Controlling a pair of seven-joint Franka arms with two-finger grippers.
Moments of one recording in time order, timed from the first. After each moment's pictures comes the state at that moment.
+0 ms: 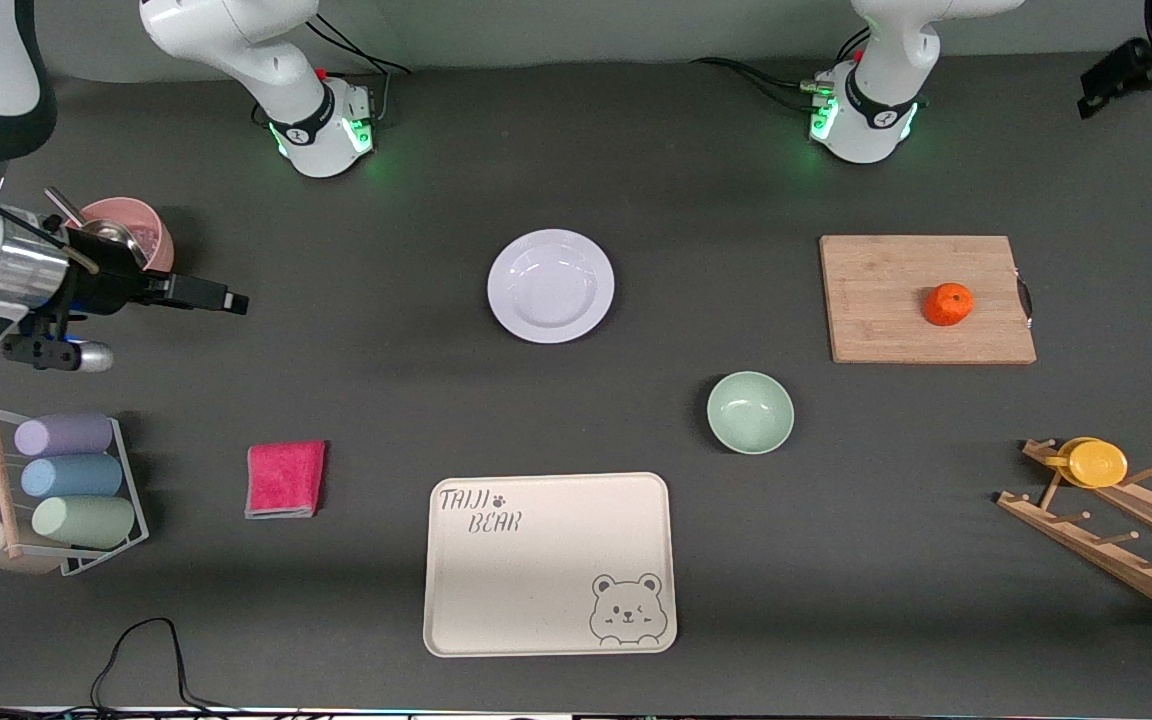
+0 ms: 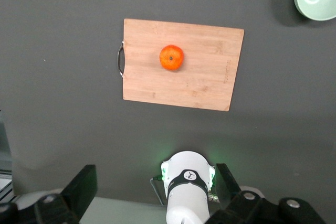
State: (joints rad) left arm 0.02 -0.49 0.05 -1.98 0.10 1.33 -0.02; right arm 0.36 0.05 -0.35 -1.74 0.40 1.57 0.17
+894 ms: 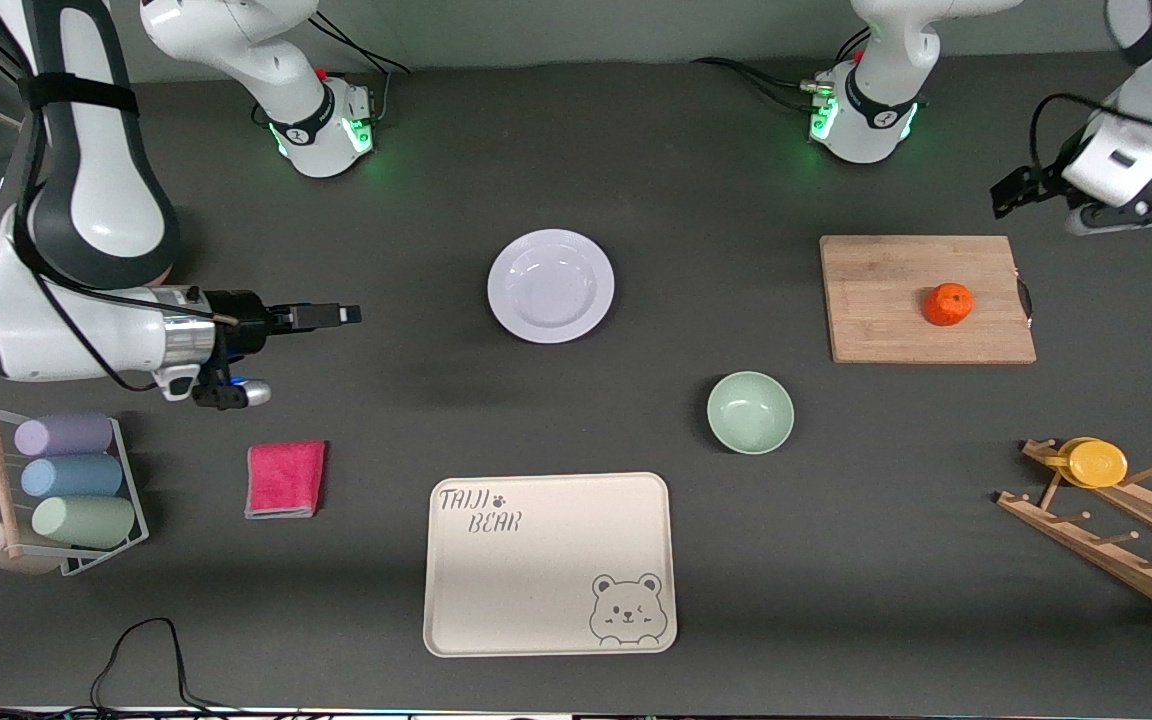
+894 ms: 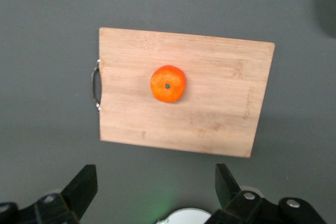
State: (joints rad) left arm 0.06 -0.45 0.07 -2.52 0.11 1.96 -0.02; right arm 0.43 0.22 -0.35 -1.85 0.68 1.60 -0.04
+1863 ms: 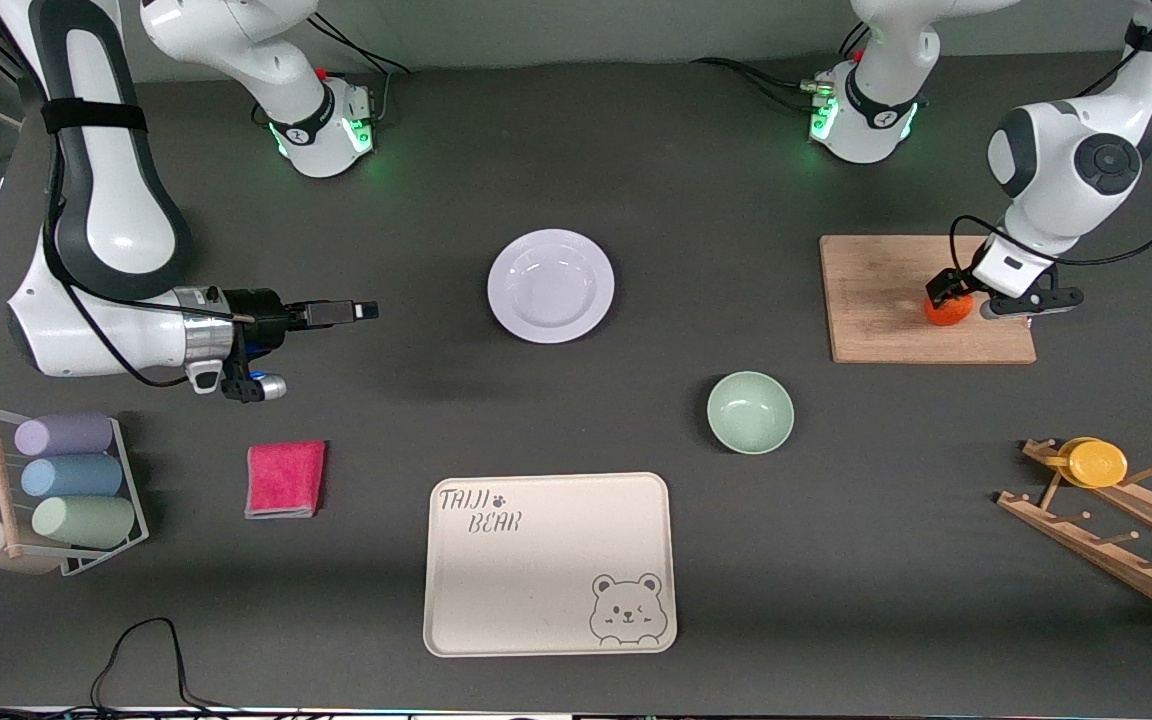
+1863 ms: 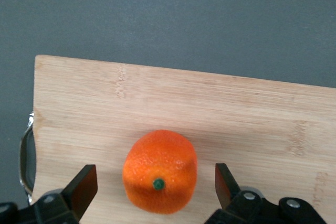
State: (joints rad) left arm 0.10 -0.05 0.10 -2.75 0.11 2.75 -0.02; right arm 0.43 0.21 -0.37 -1.95 0.81 1.65 -0.10
